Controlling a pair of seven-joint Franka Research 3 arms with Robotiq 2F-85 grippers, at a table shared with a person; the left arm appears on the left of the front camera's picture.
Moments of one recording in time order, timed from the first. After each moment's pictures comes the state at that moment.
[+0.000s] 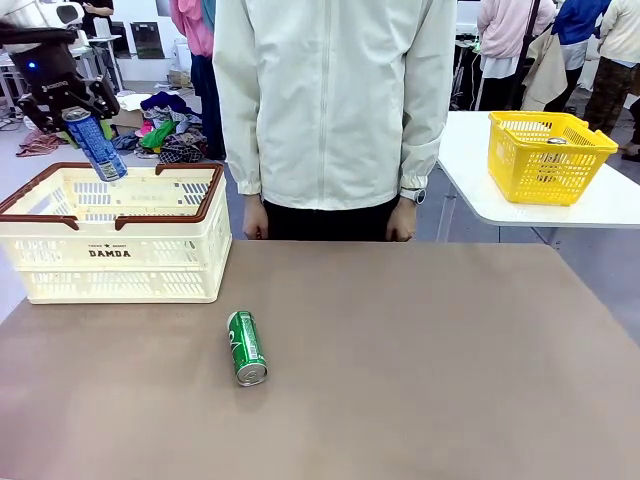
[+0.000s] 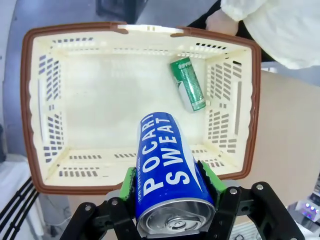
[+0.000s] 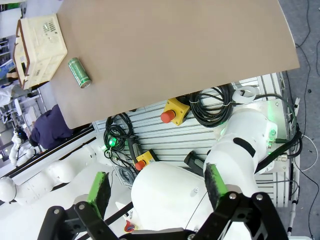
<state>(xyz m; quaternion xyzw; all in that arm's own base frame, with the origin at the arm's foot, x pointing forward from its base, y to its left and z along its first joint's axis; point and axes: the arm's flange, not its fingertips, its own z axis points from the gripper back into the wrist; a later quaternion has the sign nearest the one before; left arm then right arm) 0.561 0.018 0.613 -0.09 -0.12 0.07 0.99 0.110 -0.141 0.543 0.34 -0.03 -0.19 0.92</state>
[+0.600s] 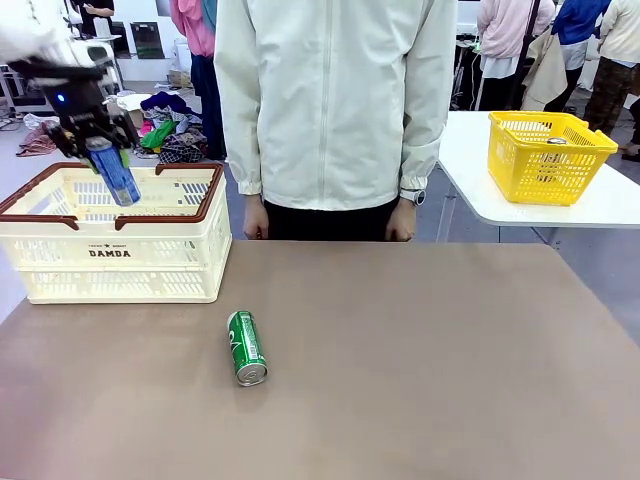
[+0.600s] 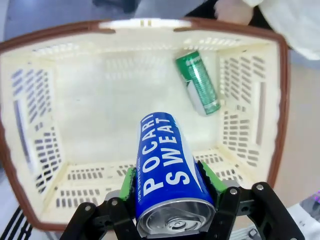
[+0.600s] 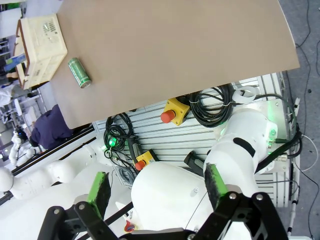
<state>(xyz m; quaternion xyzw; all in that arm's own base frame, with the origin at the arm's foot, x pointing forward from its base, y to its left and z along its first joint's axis) 0.607 0.010 0.537 -0.08 -0.07 0.03 0.99 0.110 -0.141 0.543 0.34 -0.03 -0.19 0.92</state>
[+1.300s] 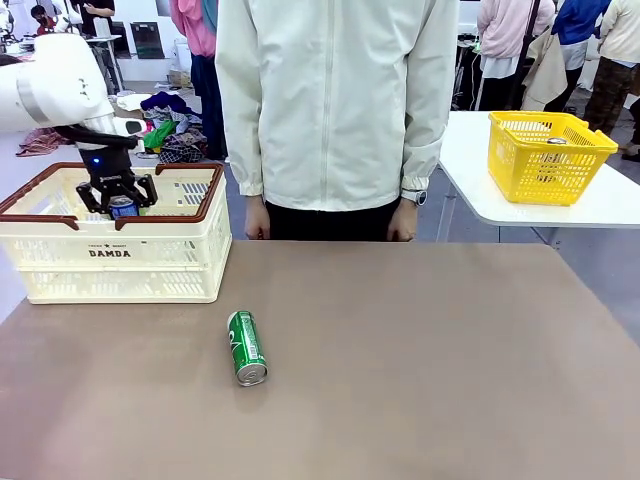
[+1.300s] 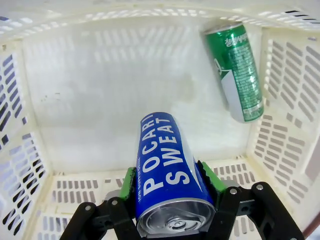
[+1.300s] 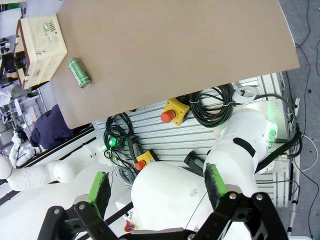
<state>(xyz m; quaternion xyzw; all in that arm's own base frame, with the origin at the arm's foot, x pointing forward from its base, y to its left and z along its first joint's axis) 0.633 -0.003 0.431 -0.04 0.02 0.04 1.00 0.110 -0.141 0.543 0.34 -0.03 -0.19 0.92</state>
